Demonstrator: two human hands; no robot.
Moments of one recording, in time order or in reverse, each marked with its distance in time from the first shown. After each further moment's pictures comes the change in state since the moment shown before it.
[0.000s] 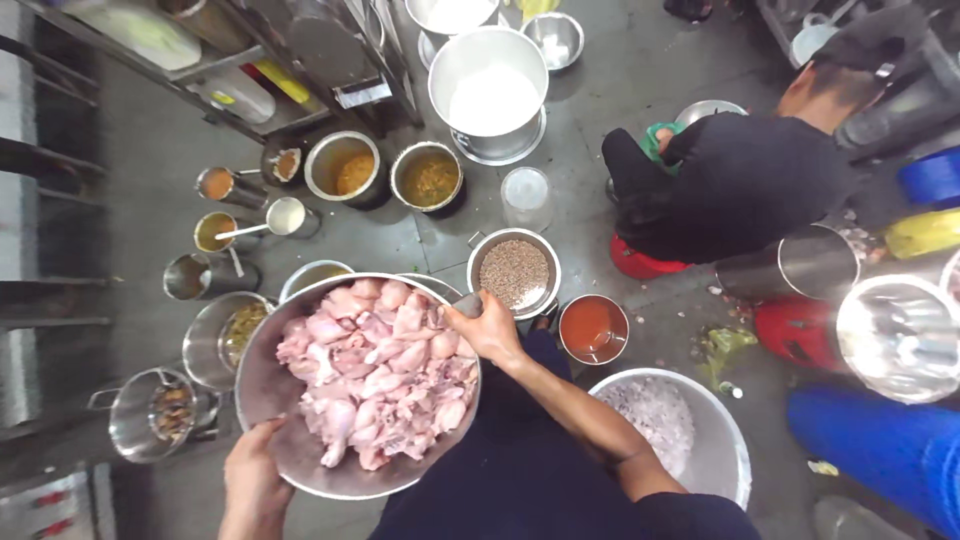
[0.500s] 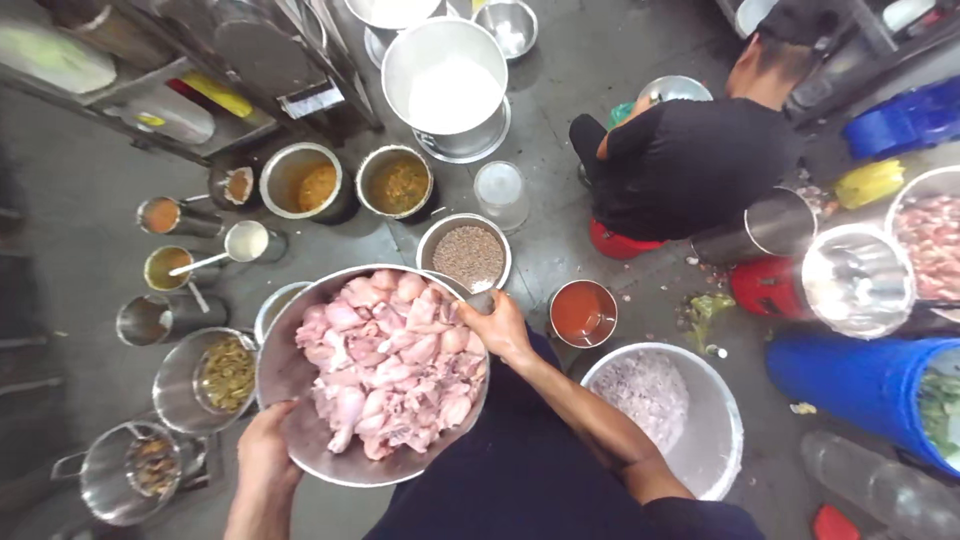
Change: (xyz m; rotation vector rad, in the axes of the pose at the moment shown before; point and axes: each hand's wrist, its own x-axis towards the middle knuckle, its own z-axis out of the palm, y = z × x) left_hand 0.046 0.016 0.030 0.076 -0.167 -0.034; right_hand -0.007 0.017 -0.012 0.072 0.173 0.109
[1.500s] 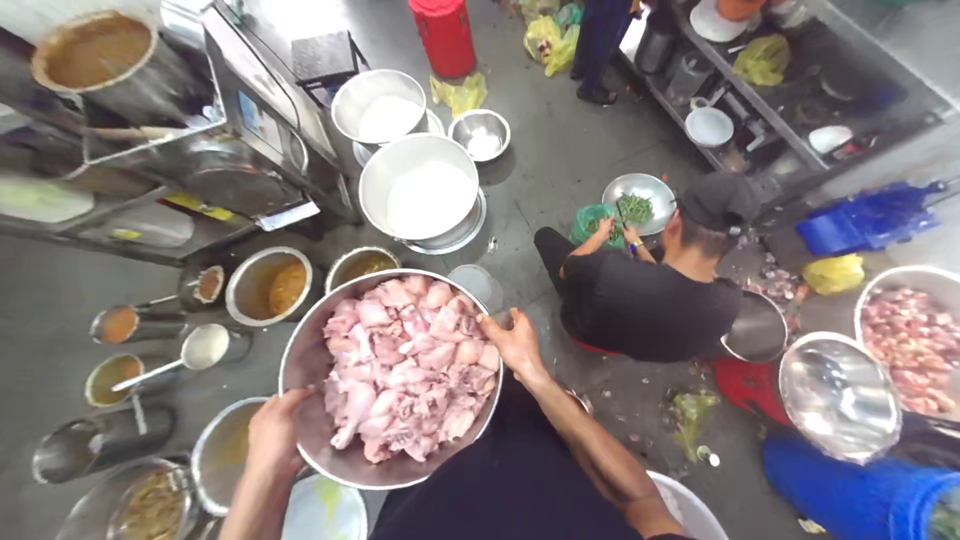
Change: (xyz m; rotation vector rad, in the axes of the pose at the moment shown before) left_hand 0.116 0.194 0.355 0.080 -0.058 0.070; right_hand 0.248 -0.120 -0.266 0.147 0.151 -0.007
